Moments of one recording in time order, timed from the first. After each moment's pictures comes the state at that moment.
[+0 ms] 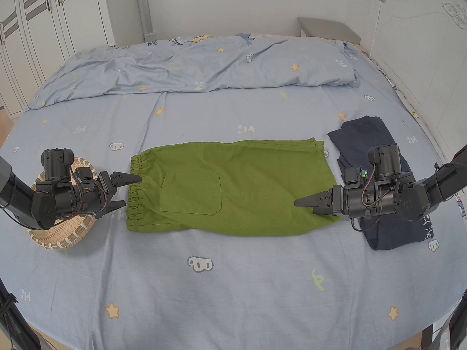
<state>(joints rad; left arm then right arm) 0.08 1.93 -0.88 -0.56 -0.62 -0.65 0.26 2.01 -1.01 -0.36 0.70 0.36</state>
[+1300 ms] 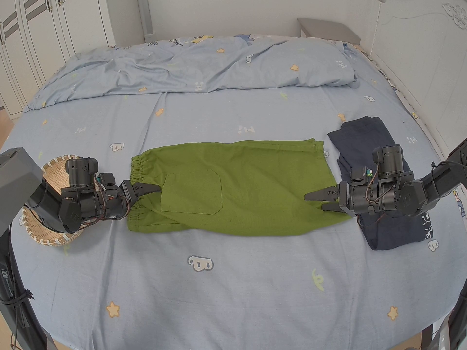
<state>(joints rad) 0.01 2.13 -0.97 -0.66 -0.61 -0.58 0.18 2.07 -1.06 -0.36 0.71 0.38</state>
